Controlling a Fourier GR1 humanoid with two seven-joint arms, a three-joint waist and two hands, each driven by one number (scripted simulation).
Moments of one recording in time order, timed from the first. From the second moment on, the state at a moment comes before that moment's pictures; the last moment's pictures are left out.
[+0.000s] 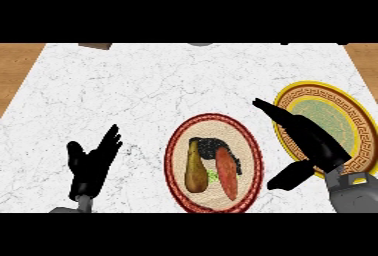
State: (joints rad) left arm 0.00 0.21 -0.20 -1.39 0.23 0.15 0.17; right arm -0.25 -0.47 0.31 -1.69 0.30 0.26 0.25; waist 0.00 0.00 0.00
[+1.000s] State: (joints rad) left arm 0.02 0.16 -0.14 -1.47 0.16 0.11 0.24; right arm -0.15 -0.23 0.41 -1.67 0.60 0.31 0.35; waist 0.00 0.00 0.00
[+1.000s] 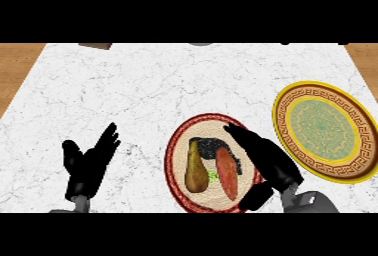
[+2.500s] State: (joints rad) left arm 0.02 0.09 -0.07 -1.44 0.09 0.06 0.23; right arm -0.18 -0.11 0.45 -1.37 0.98 0.23 0.17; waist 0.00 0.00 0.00
